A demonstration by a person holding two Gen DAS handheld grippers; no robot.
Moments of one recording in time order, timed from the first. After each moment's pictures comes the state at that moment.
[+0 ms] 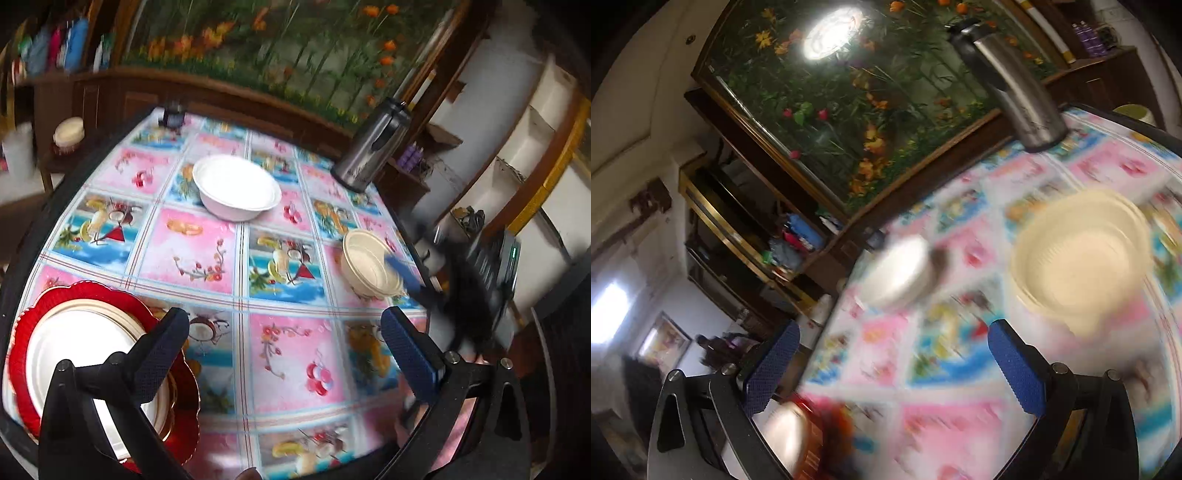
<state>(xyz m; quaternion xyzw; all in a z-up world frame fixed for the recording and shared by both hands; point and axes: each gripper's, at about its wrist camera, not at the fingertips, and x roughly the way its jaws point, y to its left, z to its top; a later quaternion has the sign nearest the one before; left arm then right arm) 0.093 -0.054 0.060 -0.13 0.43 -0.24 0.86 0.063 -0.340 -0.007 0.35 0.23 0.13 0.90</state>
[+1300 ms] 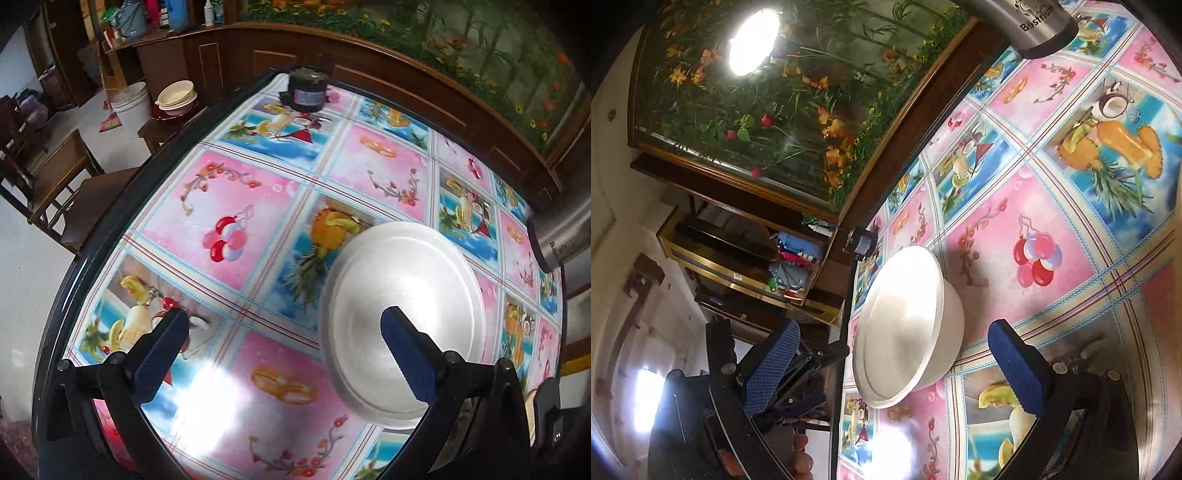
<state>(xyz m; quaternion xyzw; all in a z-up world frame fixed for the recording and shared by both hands) 0.335 -0.091 -0.017 -0.08 0.53 0.06 0.84 0.248 -0.326 -0.082 0.49 0.30 0.12 0.81</state>
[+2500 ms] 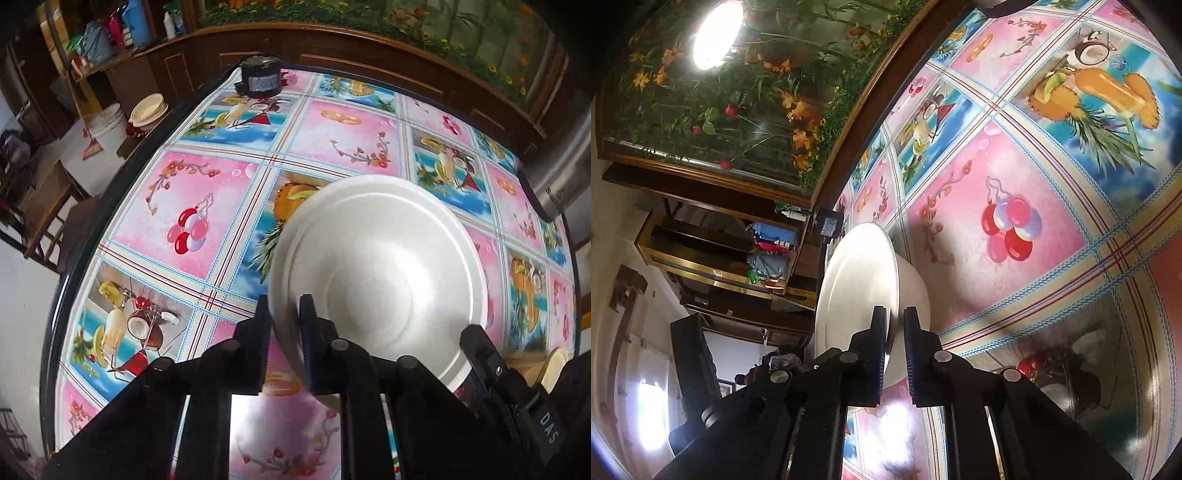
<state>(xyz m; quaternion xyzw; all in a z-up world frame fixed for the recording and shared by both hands) 0.327 -0.124 -0.034 0.00 0.54 0.03 0.84 0.262 -0.320 -0.112 0.50 0.36 0.09 0.78</state>
